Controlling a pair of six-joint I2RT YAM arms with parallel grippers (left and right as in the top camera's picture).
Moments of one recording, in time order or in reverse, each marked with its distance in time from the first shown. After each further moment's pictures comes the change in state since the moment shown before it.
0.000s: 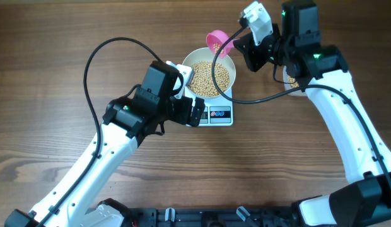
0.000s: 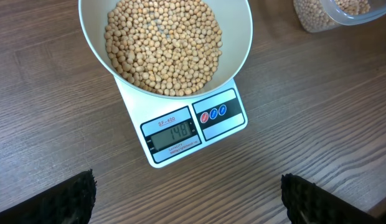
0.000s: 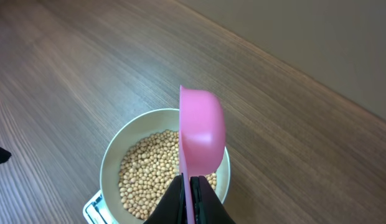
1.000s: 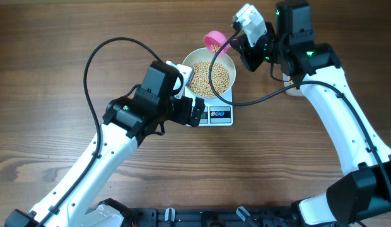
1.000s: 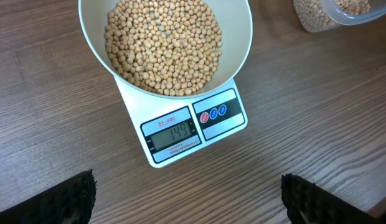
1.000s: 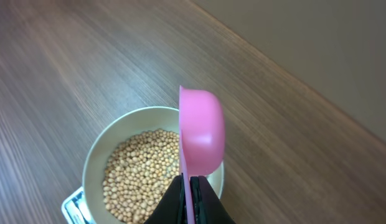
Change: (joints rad) left arm 0.000 0.000 0.000 0.000 0.000 0.000; right arm 0.010 0.041 0.000 0.033 0.000 -0.083
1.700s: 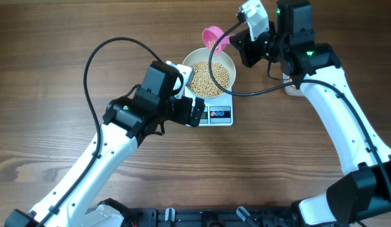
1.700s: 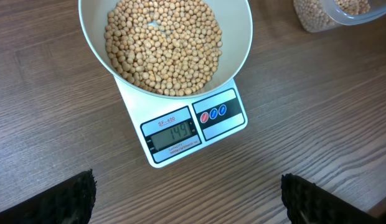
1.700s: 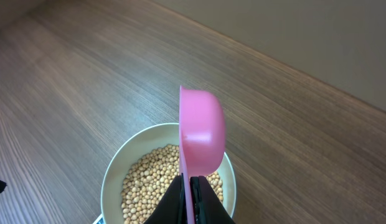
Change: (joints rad) left arm 0.000 0.000 0.000 0.000 0.000 0.000; right arm 0.000 0.000 0.000 0.043 -0.004 0.184
